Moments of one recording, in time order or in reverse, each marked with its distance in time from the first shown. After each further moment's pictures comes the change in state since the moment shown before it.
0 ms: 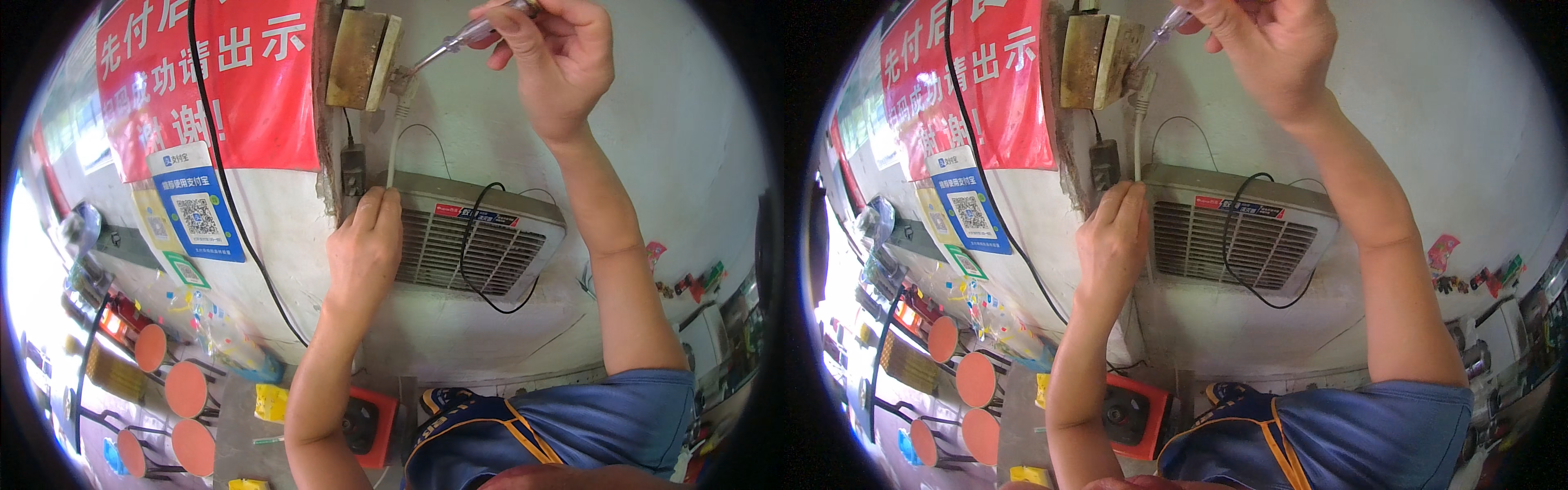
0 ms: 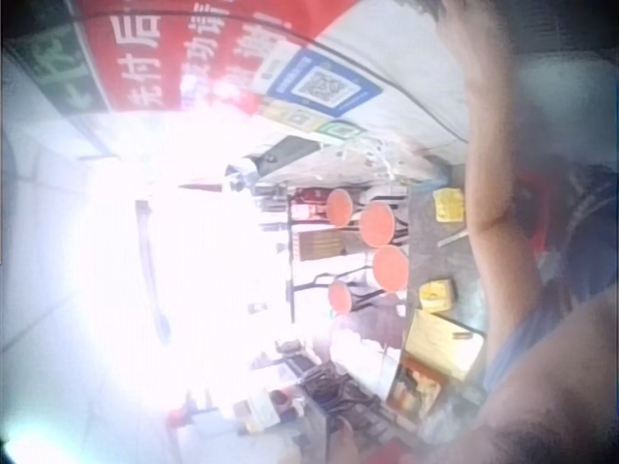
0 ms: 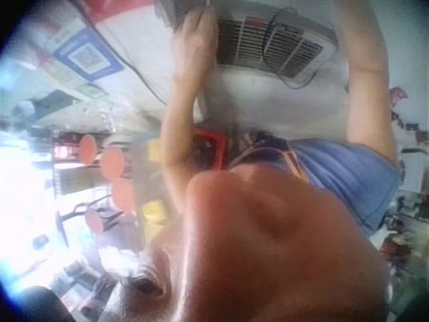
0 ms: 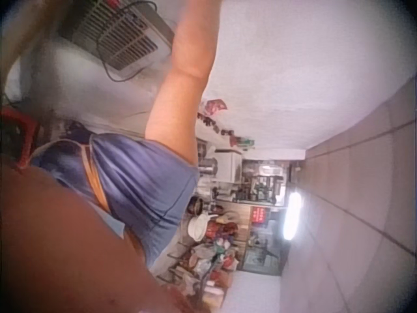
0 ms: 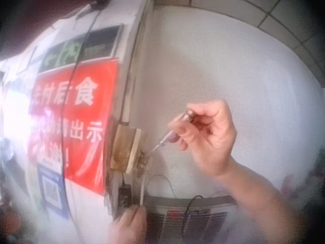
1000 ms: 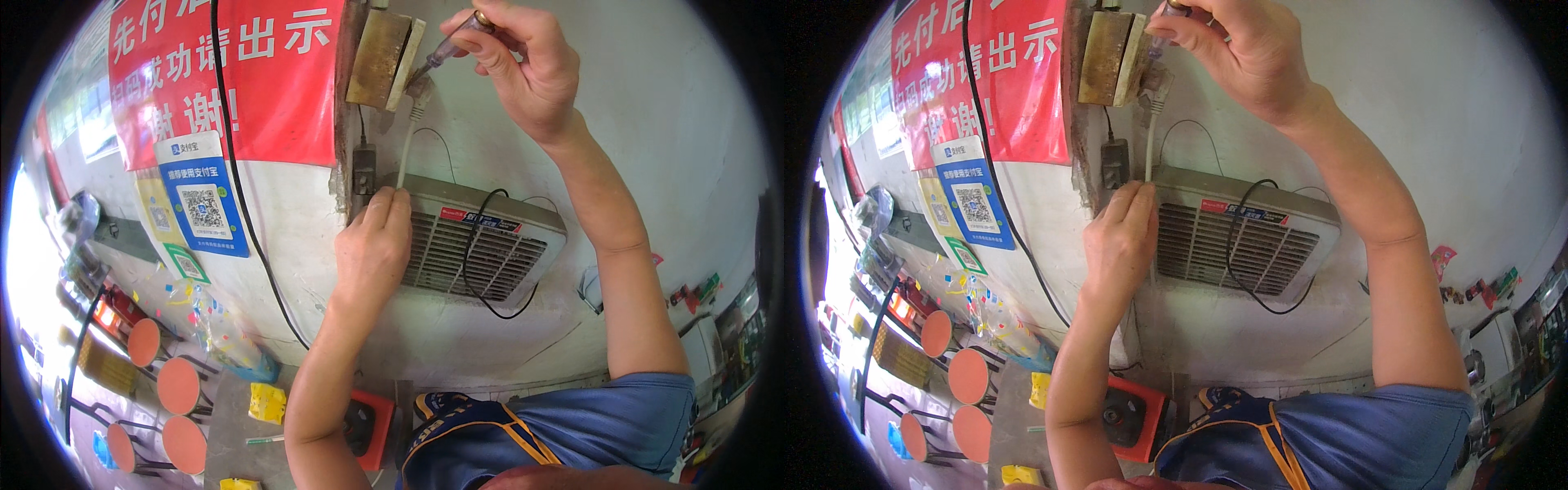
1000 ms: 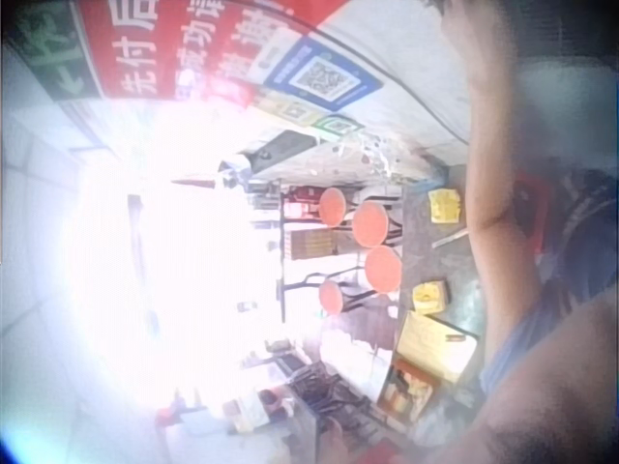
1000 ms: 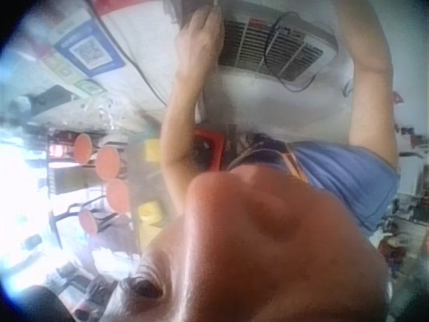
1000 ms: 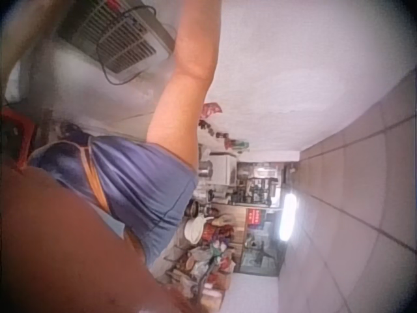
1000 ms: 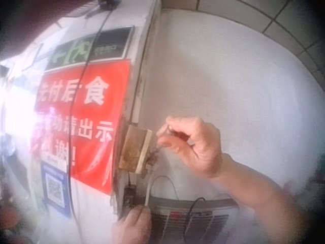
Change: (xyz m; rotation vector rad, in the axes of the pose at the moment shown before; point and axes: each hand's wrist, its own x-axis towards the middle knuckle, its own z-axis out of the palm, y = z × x) left_hand -0.001 0.000 0.002 0.000 0.031 -0.011; right_hand 0.004 0.012 0.017 -0.192 -0.221 -0.205
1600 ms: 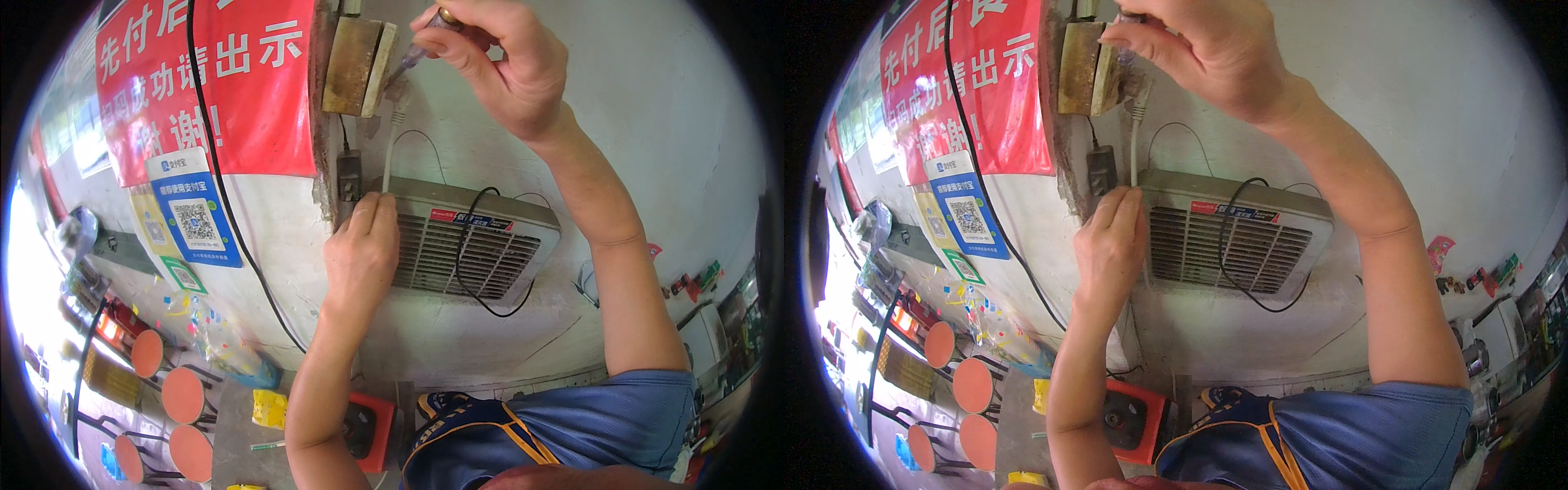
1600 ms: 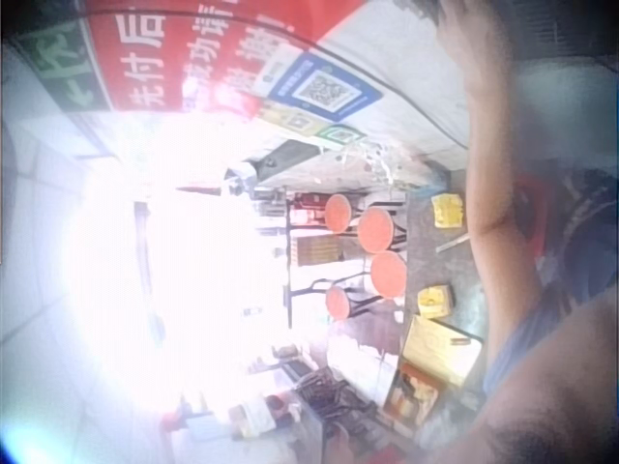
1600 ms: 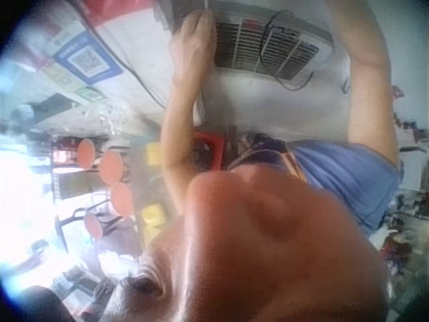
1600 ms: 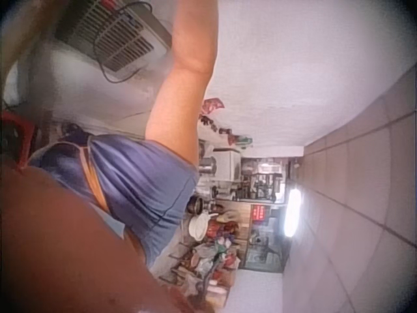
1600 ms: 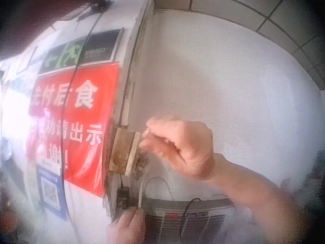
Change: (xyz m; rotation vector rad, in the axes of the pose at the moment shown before) left_hand 0.001 -0.004 0.003 0.044 0.036 0.078; right_hand 0.018 -0.004 -0.002 -0.125 0.030 -0.164
